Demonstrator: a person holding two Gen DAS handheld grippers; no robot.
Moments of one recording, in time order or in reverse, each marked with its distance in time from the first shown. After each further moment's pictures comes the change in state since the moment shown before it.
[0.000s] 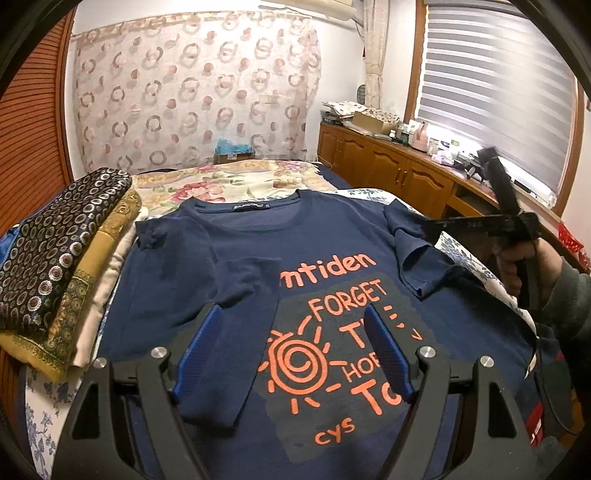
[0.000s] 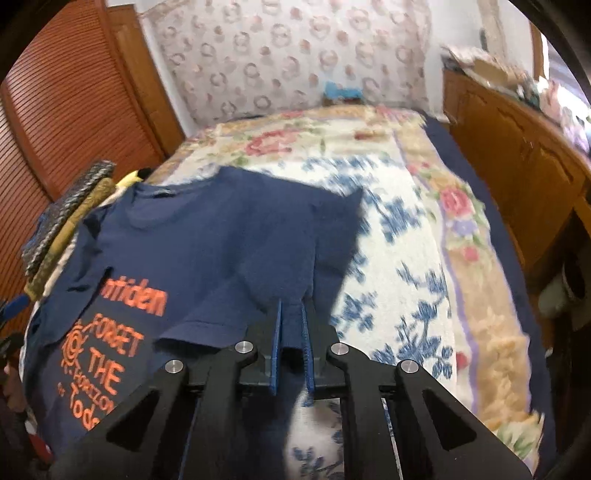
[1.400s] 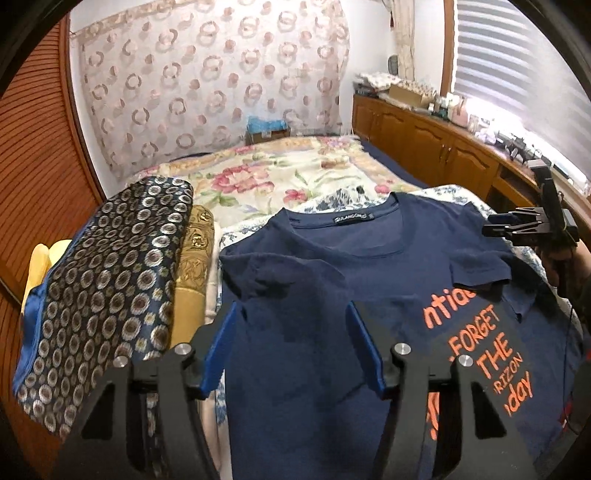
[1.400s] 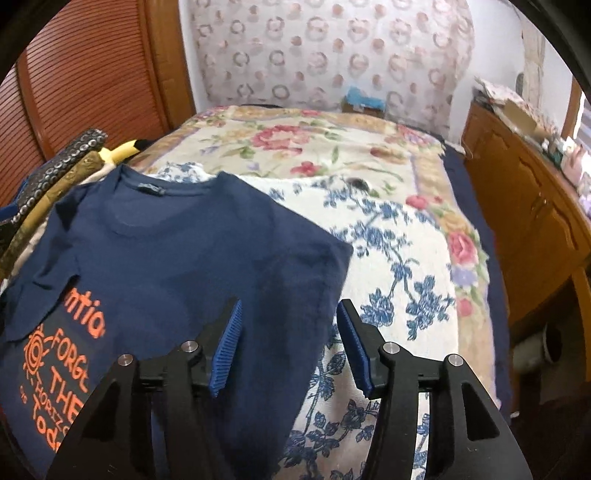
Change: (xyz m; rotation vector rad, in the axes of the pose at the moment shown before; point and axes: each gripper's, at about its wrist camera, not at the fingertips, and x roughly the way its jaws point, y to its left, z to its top) left arm 0.055 0.115 0.067 0.044 0.145 0.125; right arm 0.068 0.001 0.040 -0.154 0.075 -0.077
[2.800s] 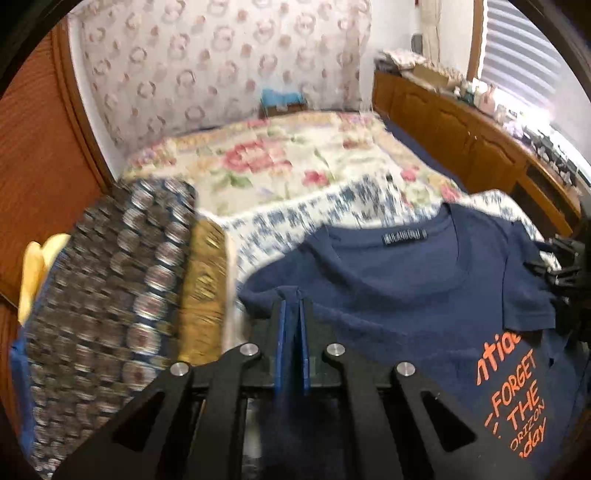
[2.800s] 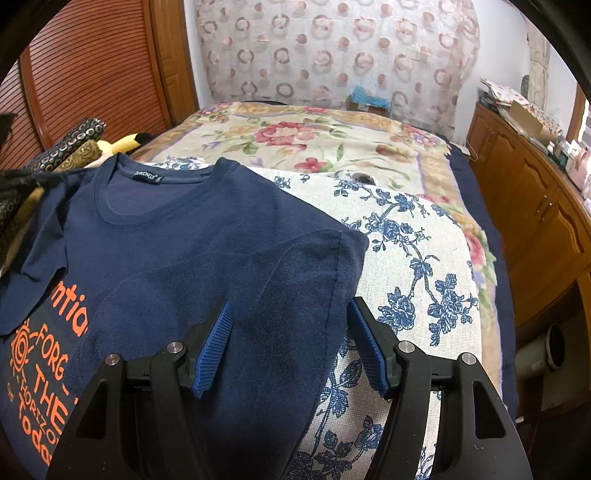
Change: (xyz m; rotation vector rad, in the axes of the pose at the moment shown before) left arm 0.058 0.034 0.052 -0.045 0.091 0.044; right arm 0.016 0.005 -0.005 -0.023 -0.014 0.003
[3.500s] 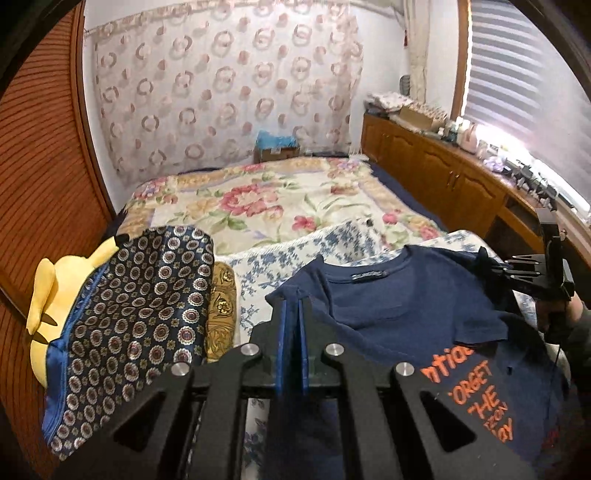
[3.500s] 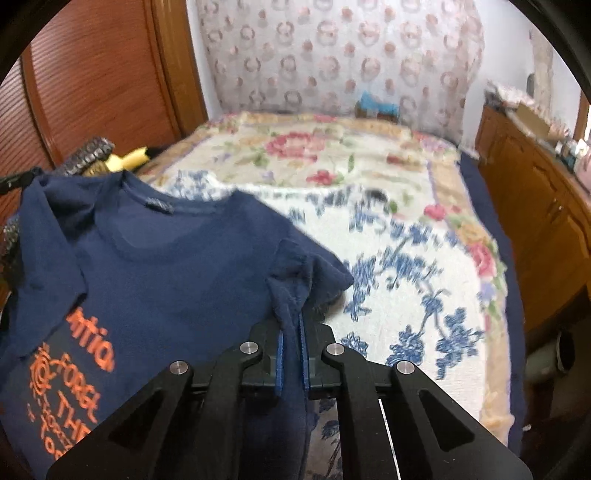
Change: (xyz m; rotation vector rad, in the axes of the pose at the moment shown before) left arm -0.084 0.000 -0.008 -0.010 -0.167 -0.055; right arm -0.024 0.007 0.021 0.011 -0.075 0.060
